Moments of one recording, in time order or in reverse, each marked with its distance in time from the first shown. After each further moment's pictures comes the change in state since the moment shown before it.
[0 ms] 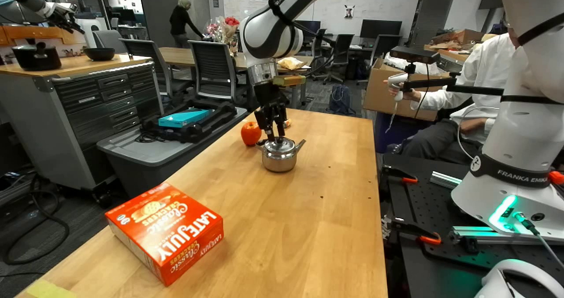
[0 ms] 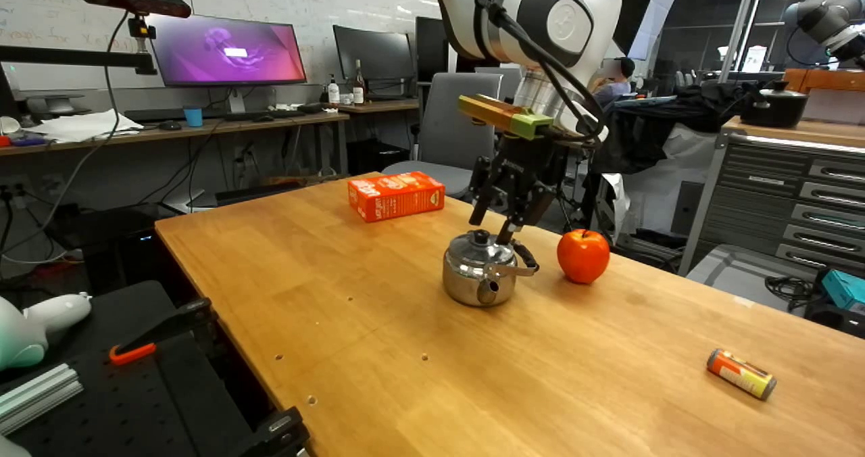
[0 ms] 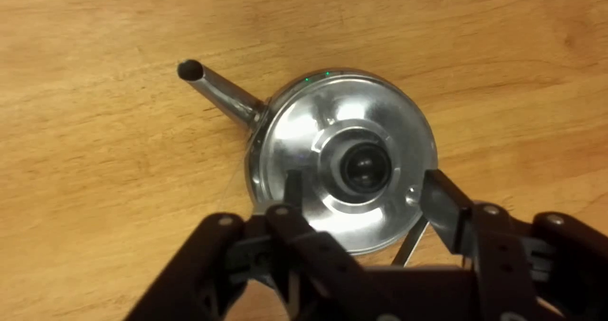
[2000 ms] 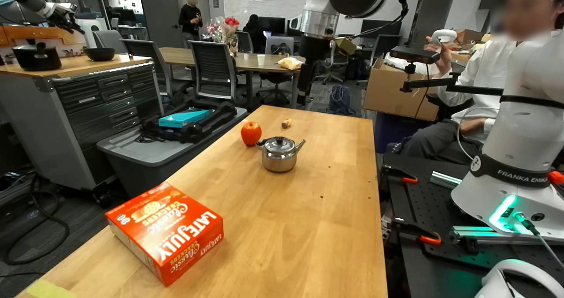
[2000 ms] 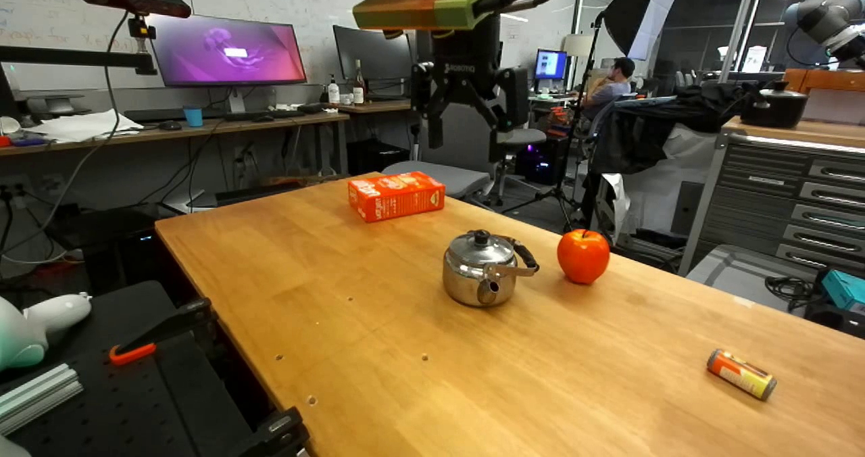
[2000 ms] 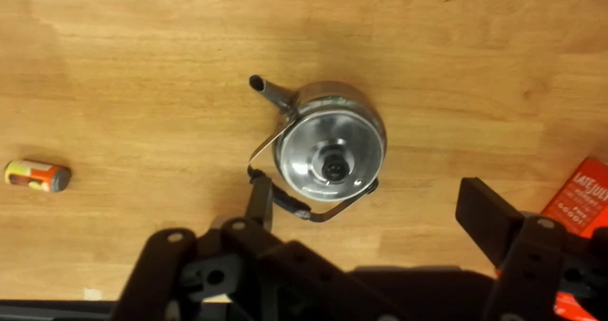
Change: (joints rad) arm 0.047 -0.692 -0.033 -0.687 -0.083 0.444 -0.205
